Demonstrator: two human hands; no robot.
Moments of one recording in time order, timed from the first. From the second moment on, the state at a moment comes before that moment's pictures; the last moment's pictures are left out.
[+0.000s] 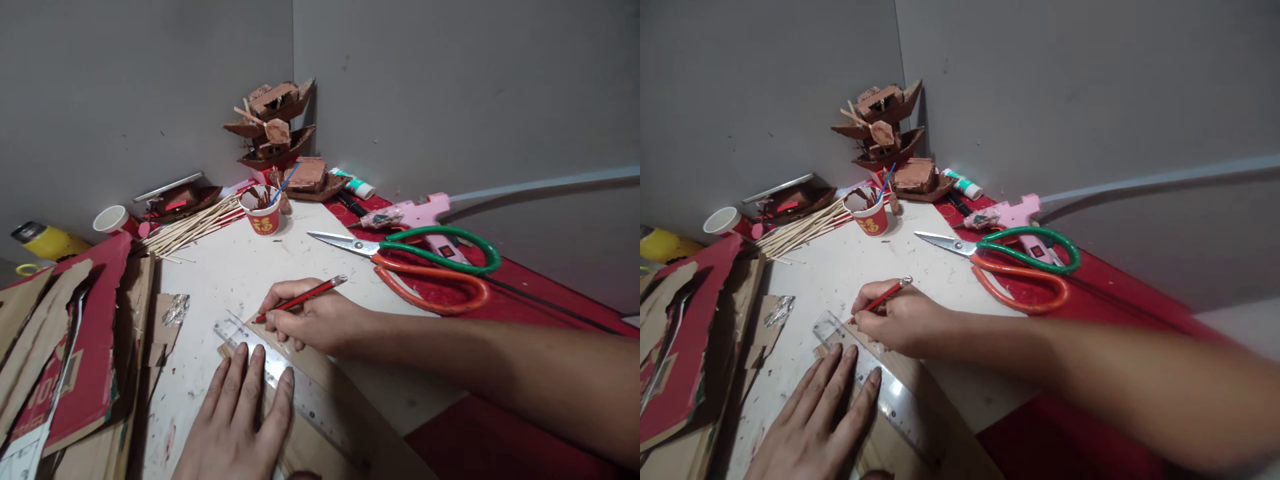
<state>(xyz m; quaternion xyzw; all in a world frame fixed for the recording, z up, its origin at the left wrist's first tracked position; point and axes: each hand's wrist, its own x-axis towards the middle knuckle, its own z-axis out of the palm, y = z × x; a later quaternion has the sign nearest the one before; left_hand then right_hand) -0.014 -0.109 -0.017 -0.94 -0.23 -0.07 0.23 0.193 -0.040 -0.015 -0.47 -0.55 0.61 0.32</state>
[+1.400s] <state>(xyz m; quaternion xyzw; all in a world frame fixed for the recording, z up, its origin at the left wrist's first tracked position) -0.008 -0.102 -0.011 -0.95 -0.21 -0.06 0.23 0.209 -0.043 0.036 -0.44 -0.72 0.51 0.15</state>
